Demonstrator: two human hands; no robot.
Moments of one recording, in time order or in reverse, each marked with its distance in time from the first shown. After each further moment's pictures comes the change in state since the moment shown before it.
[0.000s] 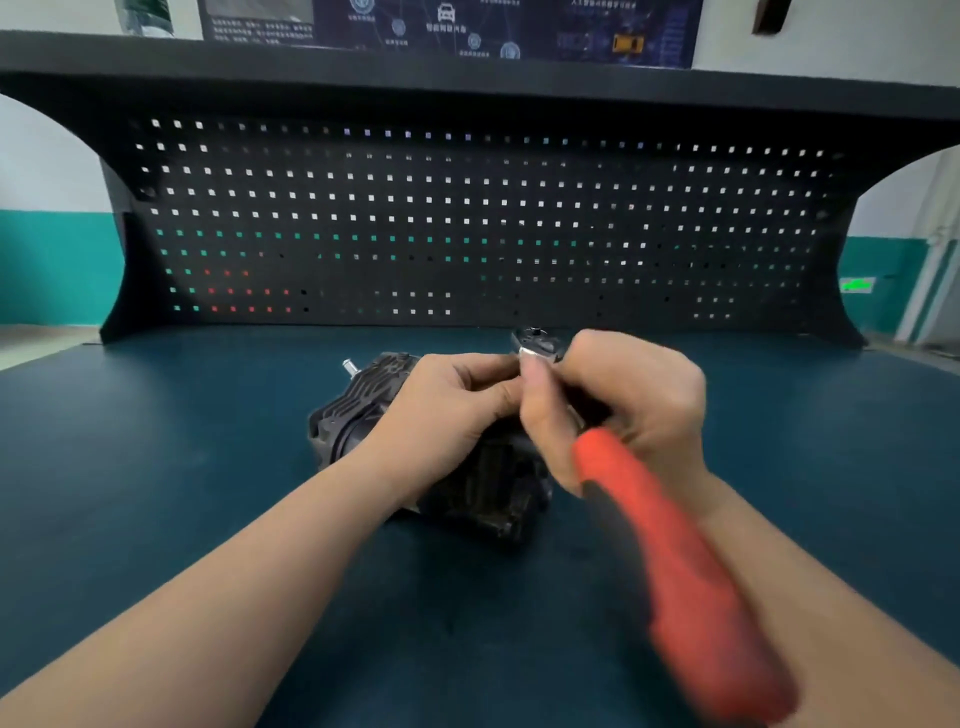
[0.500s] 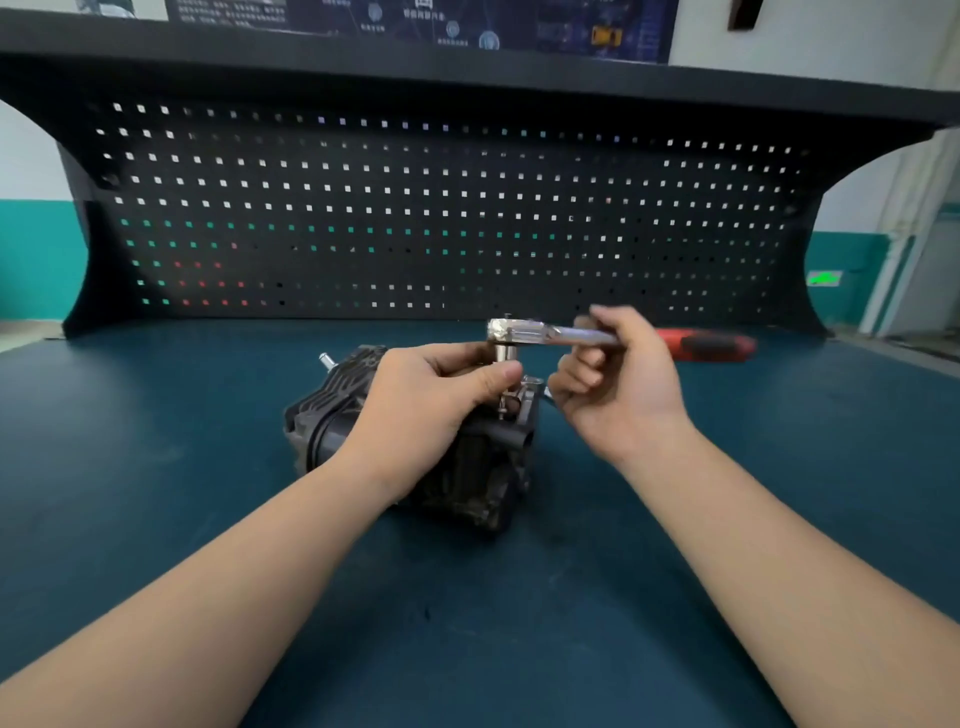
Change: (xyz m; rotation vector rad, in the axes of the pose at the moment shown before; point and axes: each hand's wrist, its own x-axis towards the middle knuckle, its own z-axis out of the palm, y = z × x) left_hand 0.002 -0.004 0.007 -0.066 0.205 -0.015; right_hand 0.000 0.055 0.001 1.140 0.375 1.443
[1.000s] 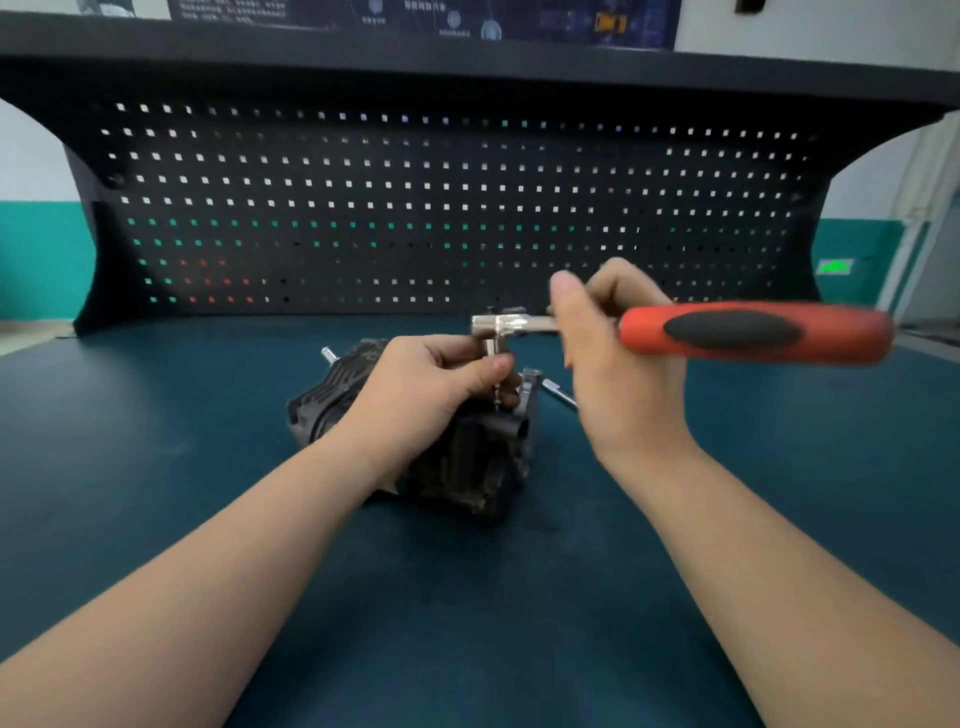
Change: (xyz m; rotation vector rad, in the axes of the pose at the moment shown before) left_hand 0.002 0.005 -0.003 0.029 -0.129 -0.054; right_hand -0.038 0.001 0.023 -0.775 -0.156 -0.868
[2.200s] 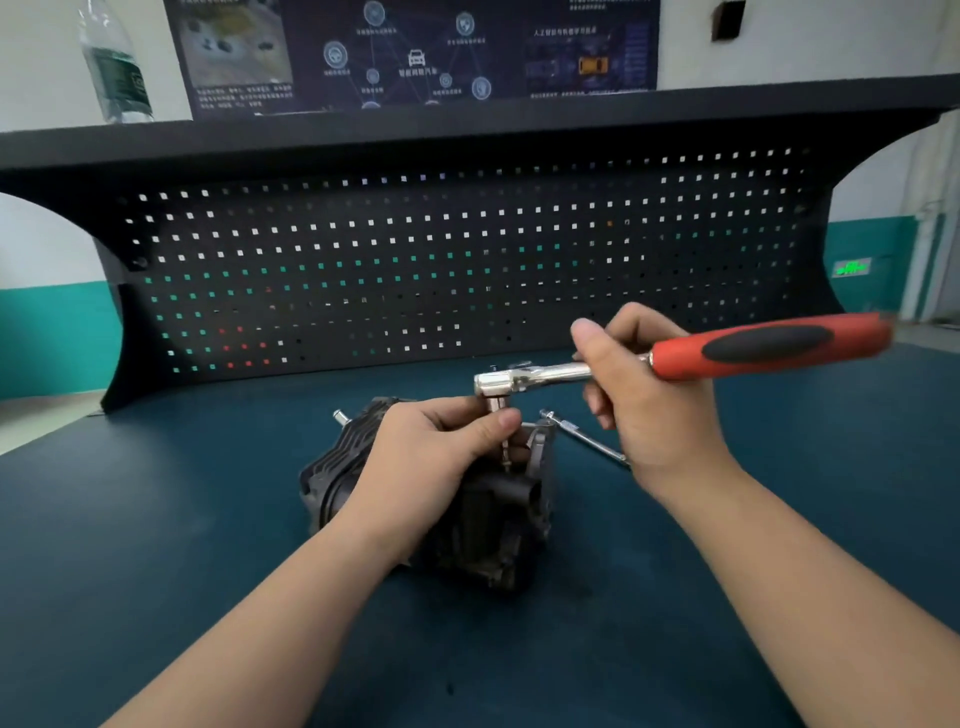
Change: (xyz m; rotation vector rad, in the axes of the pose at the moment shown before) left_hand 0.002 -0.007 -0.002 -0.107 0.011 -0.037; right_hand 0.015 0.015 -0.017 0.084 -0.017 0.121
